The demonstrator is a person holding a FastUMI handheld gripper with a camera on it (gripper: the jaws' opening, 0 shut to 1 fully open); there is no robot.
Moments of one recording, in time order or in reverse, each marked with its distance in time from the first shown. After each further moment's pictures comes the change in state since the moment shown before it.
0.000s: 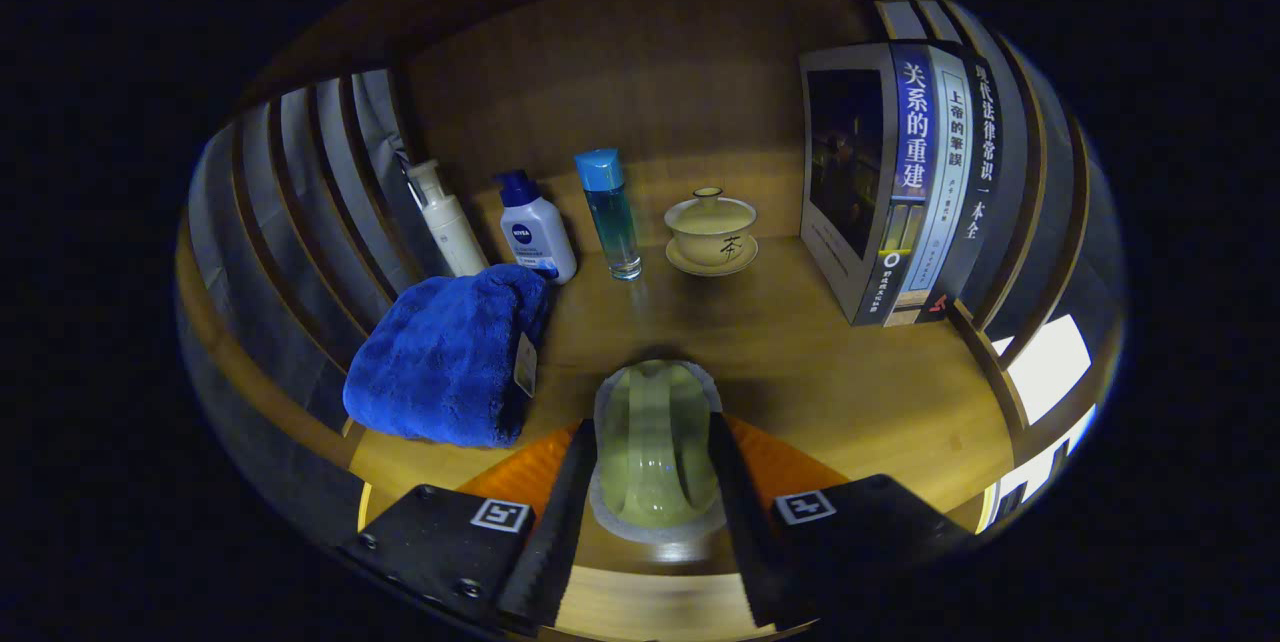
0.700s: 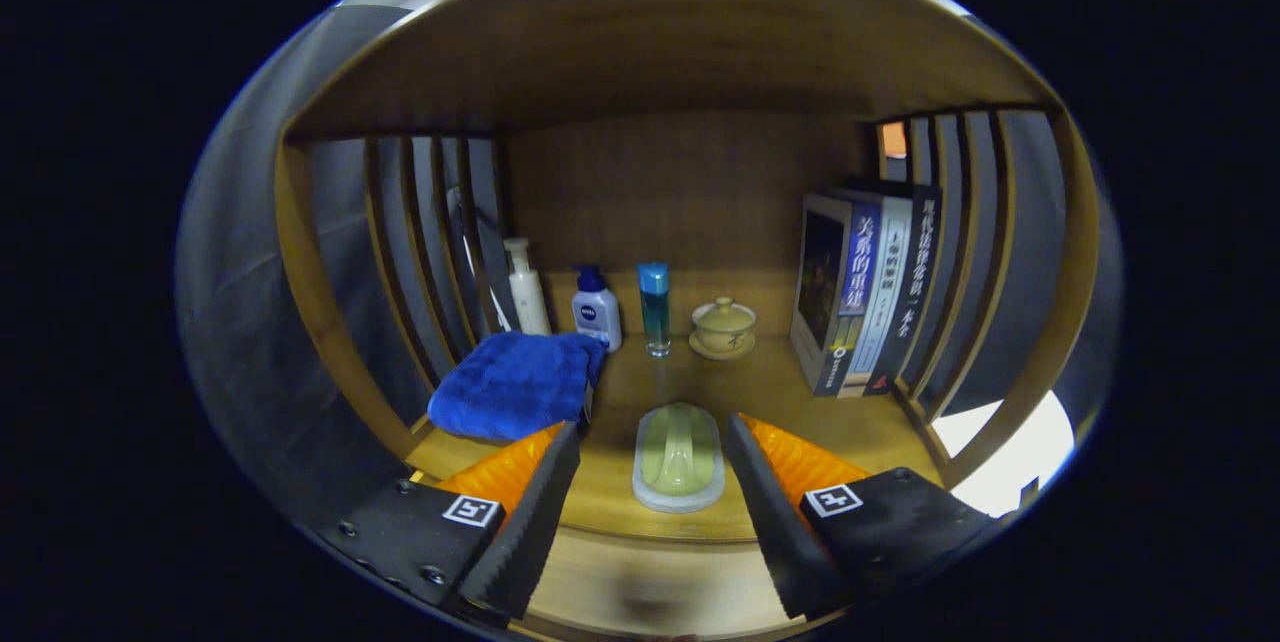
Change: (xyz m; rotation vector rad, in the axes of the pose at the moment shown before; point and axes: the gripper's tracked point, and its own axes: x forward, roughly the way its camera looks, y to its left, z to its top) arm -0.119 0.030 0.034 -0.152 -0.307 0.021
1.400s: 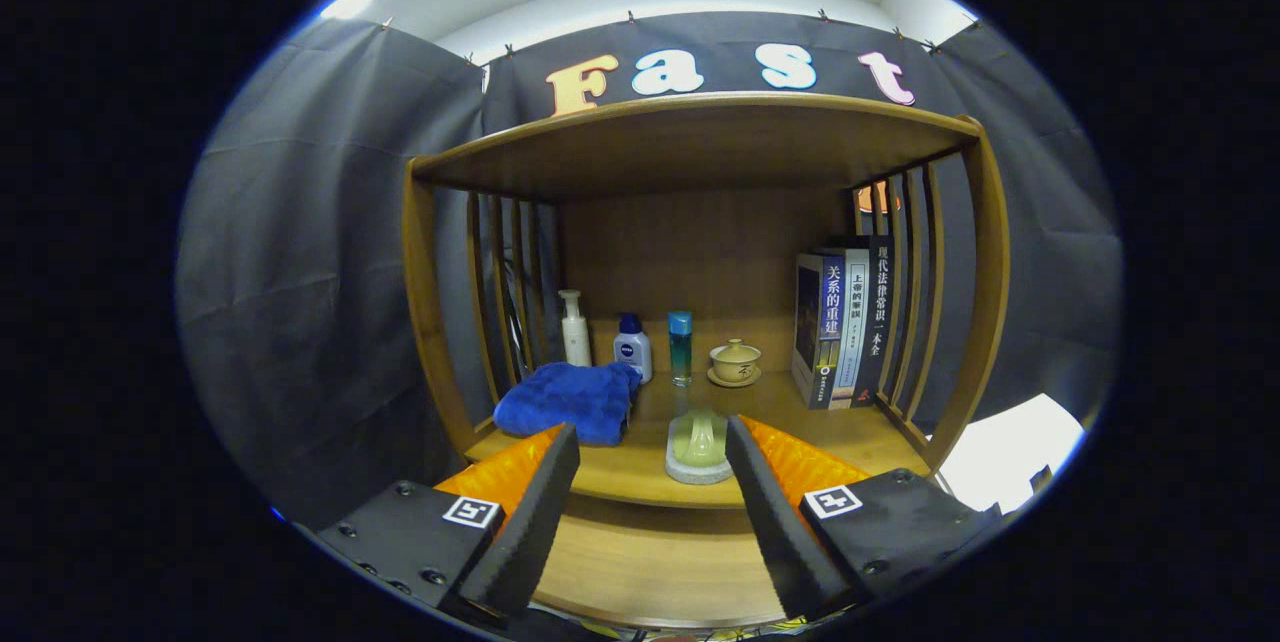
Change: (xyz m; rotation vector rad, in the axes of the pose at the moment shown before) arm -0.104 0.030 -0.030 -0.005 -0.223 0.054
